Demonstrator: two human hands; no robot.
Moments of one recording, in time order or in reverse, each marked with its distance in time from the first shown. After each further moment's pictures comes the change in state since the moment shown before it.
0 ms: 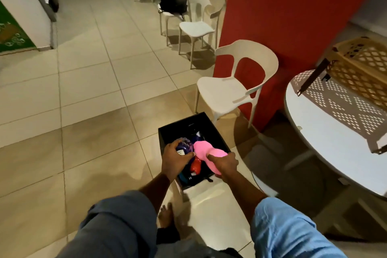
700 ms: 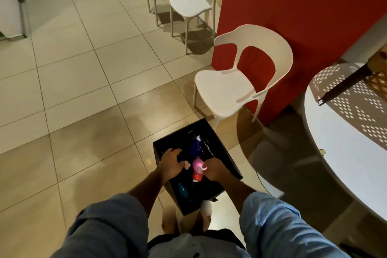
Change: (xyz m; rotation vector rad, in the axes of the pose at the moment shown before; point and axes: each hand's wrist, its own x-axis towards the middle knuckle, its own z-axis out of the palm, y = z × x) left_hand 0.178 -0.006 0.011 0.471 -0.465 -0.158; right_hand 0.119 -0.097 0.054 -0.873 -0.466 -0.321
